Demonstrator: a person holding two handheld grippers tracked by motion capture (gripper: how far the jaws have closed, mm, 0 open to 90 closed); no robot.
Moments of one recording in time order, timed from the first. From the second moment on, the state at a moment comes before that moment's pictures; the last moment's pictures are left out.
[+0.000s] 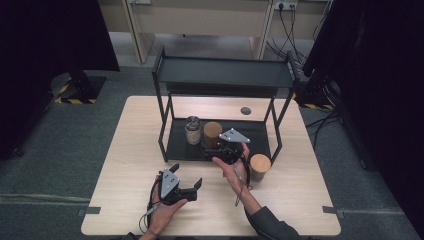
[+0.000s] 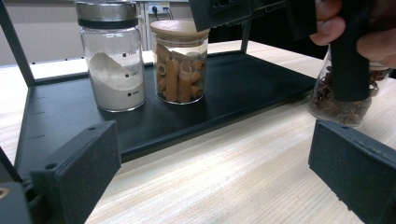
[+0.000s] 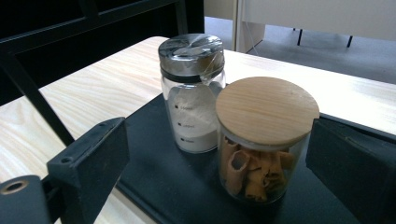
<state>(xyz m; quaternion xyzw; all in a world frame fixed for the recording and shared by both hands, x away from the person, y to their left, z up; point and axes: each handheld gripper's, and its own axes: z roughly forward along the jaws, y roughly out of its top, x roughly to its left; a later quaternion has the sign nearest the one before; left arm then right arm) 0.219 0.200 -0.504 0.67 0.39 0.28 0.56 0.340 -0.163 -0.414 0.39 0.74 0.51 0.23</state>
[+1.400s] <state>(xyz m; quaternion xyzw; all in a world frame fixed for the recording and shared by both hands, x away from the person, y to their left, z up) 0.219 0.200 -0.504 0.67 0.39 0.28 0.56 0.306 -0.195 -0.427 0.35 0.75 0.53 0.19</state>
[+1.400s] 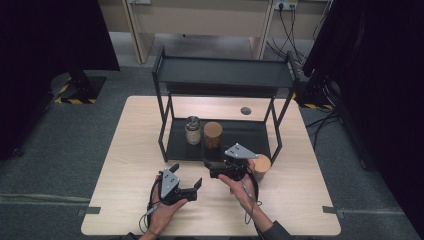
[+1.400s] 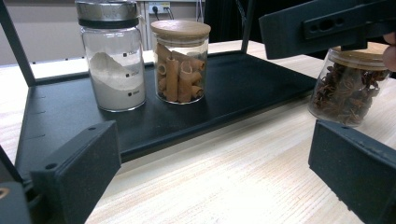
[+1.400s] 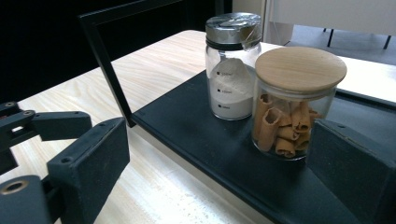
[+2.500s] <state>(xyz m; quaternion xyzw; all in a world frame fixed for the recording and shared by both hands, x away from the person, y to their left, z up) 0.219 0.200 -0.504 0.67 0.39 0.28 0.56 0.289 -0.214 -0.444 0.34 0.75 0.54 0.16</state>
